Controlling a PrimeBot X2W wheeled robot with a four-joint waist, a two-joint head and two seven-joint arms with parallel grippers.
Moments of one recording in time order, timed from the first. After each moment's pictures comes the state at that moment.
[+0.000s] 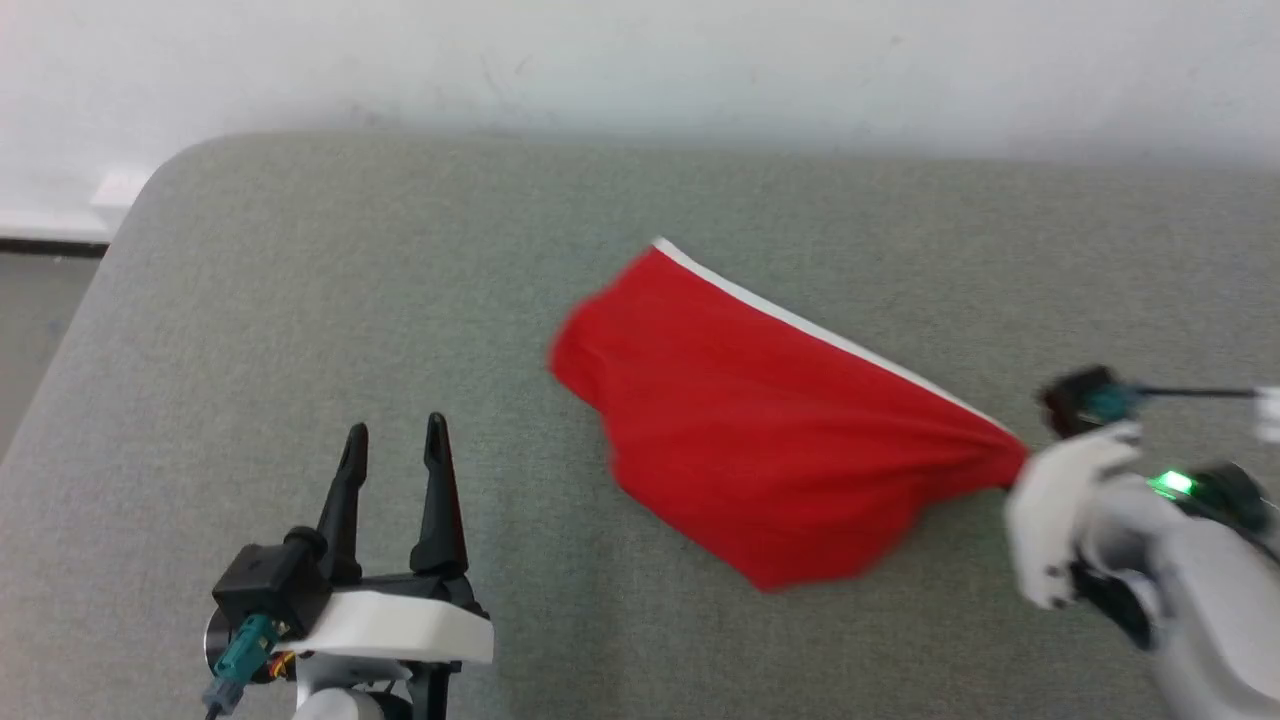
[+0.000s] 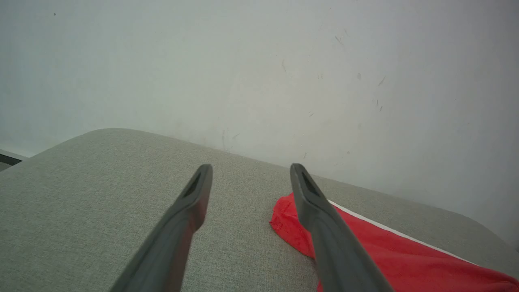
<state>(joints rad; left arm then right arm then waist) -0.02 0.05 -0.10 0.01 -0.32 0.06 -0.26 -0.42 -0.31 0.33 0.52 0.34 0.13 0.42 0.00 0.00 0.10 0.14</state>
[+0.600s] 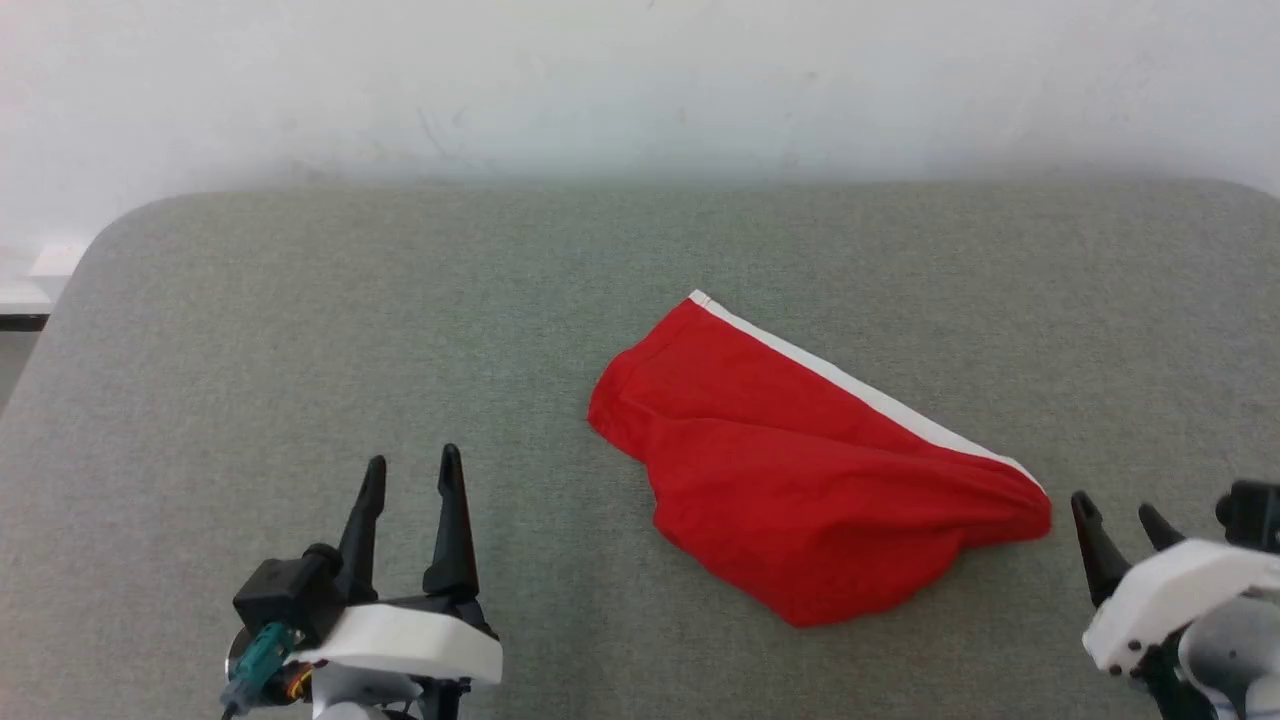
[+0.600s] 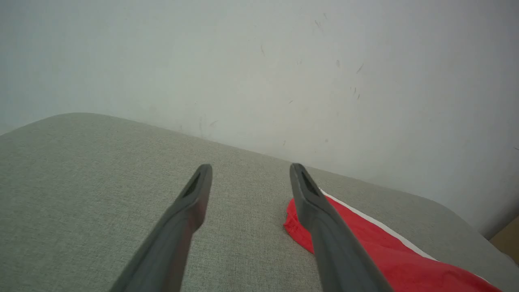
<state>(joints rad) 0.00 0.05 -0.11 0.06 -0.35 0.06 -0.26 -0.08 -0.06 -0.26 0.20 0.24 0.13 0.30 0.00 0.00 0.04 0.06</state>
